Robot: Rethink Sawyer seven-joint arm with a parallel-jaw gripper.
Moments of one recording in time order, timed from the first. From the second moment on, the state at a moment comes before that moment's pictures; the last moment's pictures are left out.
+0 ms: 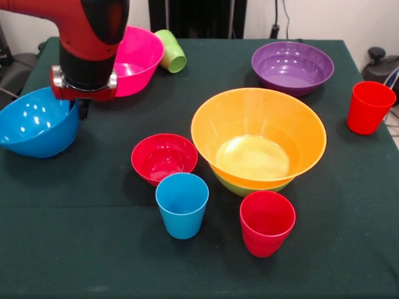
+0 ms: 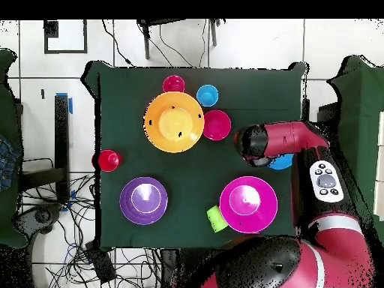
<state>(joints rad) -0.59 -0.41 0.25 1.29 -0.77 0.88 1.56</state>
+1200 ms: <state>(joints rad) -0.49 -0.54 0.26 1.30 -0.73 0.91 1.56</state>
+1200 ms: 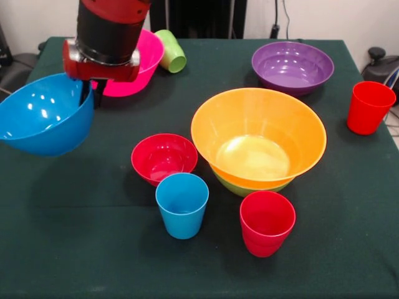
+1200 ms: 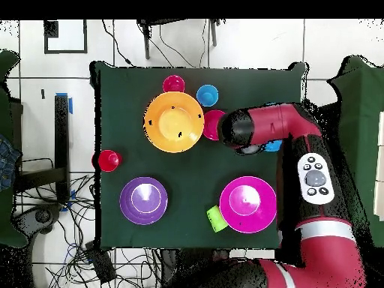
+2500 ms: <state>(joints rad) -0.28 -0.65 0.26 1.20 -0.66 1.07 1.56</state>
